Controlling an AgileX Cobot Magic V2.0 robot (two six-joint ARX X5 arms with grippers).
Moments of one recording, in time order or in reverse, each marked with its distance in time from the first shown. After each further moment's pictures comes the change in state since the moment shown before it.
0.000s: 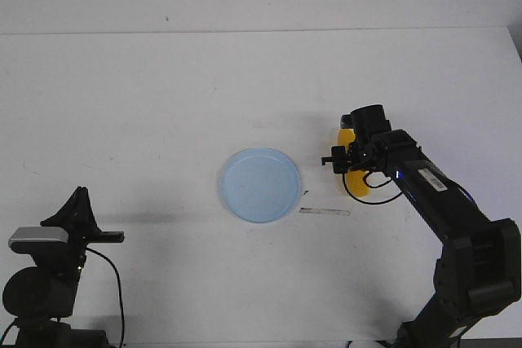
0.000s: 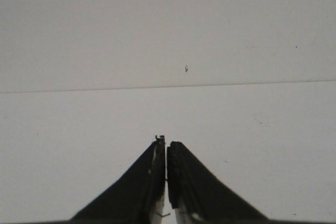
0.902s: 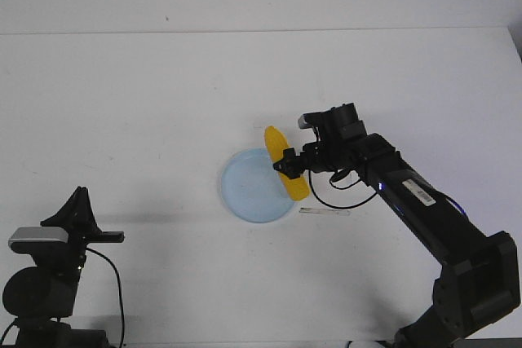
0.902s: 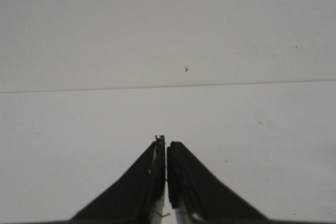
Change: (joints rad) left arm 0.000 0.000 0.000 0.000 0.000 0.000; right arm 0.187 -0.051 0.032 0.101 -0.550 0.019
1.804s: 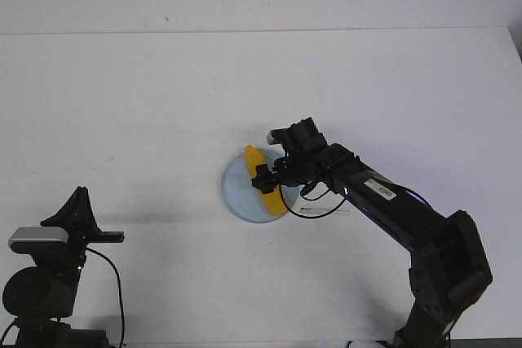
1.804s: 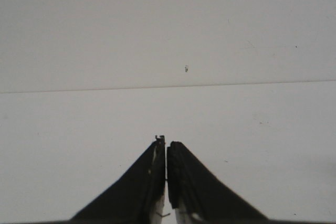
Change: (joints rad) left arm 0.000 0.000 0.000 0.000 0.000 0.000; right arm 0.145 0.113 0.000 0.056 0.123 0.118
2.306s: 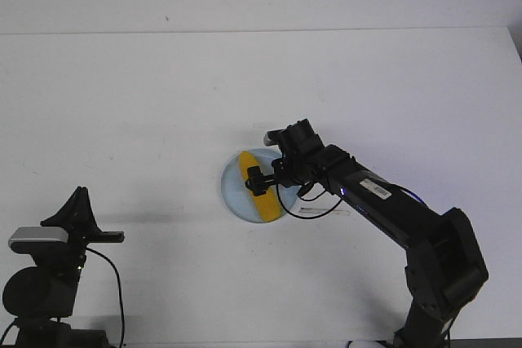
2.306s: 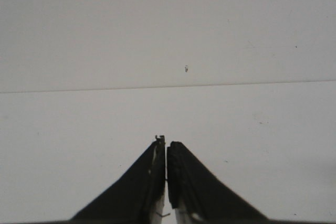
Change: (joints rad) left arm 0.000 0.000 0.000 0.000 0.000 0.000; right arm 0.012 0.019 0.000 0.030 0.011 0.003
